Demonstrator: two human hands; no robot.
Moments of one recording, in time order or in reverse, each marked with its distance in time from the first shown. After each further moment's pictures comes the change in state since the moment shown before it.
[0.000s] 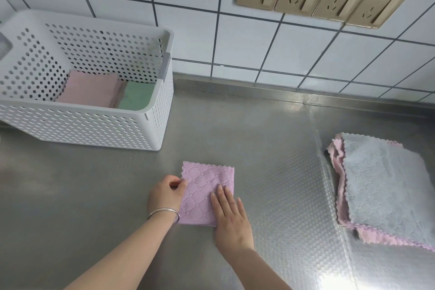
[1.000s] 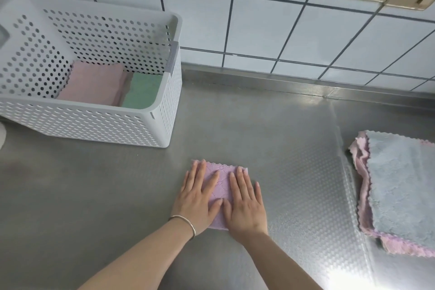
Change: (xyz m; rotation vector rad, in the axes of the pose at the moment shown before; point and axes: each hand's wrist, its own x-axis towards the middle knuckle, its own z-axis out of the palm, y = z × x) left_hand -0.007 -0.017 0.038 0.723 -0.161 0.697; right_hand 0.036 0.015 0.002 -0.030 0.025 0.086
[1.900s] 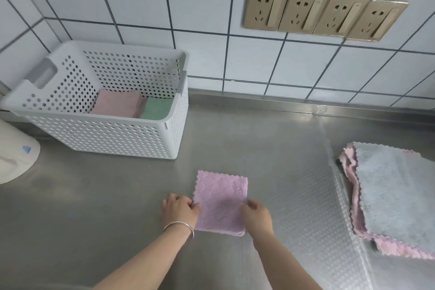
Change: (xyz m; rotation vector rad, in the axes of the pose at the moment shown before) left_hand -0.025 -0.007 -0.052 -0.297 -0.133 -0.686; right_hand -0.012 -0.007 -0.058 1.006 -0.283 0.816
